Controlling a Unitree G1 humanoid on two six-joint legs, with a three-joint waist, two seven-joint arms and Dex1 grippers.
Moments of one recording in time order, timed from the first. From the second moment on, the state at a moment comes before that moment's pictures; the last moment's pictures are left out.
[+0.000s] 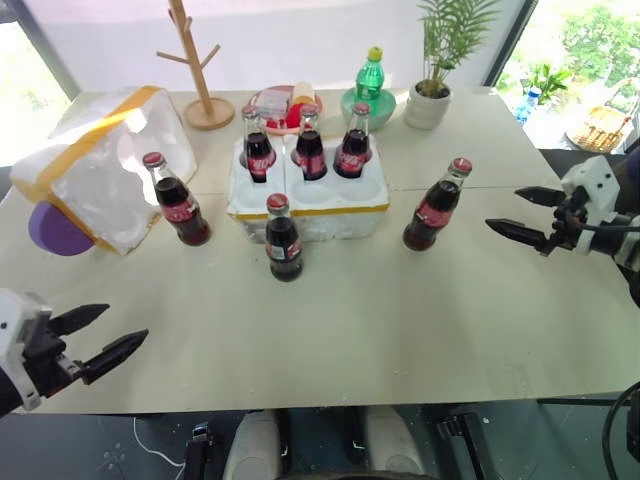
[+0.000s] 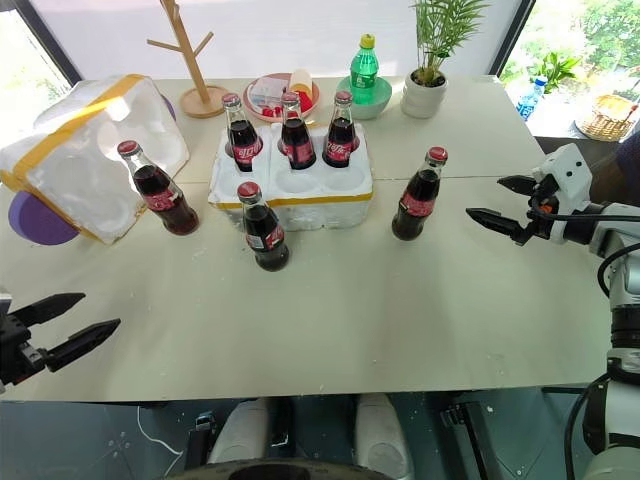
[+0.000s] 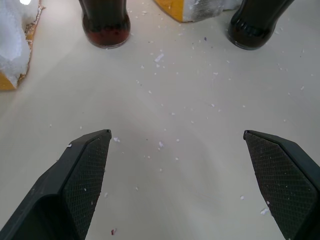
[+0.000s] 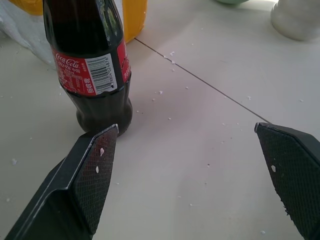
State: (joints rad) left arm 0.55 0.78 0.82 -0.51 -0.72 0.64 -0.90; right arm -0.51 -0.94 -0.22 0.41 0.31 0.29 1.10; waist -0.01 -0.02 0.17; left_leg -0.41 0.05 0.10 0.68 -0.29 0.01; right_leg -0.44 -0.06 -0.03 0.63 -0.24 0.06
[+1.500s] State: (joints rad) left arm -0.39 0.74 0.30 0.12 -0.45 0.45 -0.69; right arm -0.52 -1.17 -0.51 -0.33 1.12 1.09 1.18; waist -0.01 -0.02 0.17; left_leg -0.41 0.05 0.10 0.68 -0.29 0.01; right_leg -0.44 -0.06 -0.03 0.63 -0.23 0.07
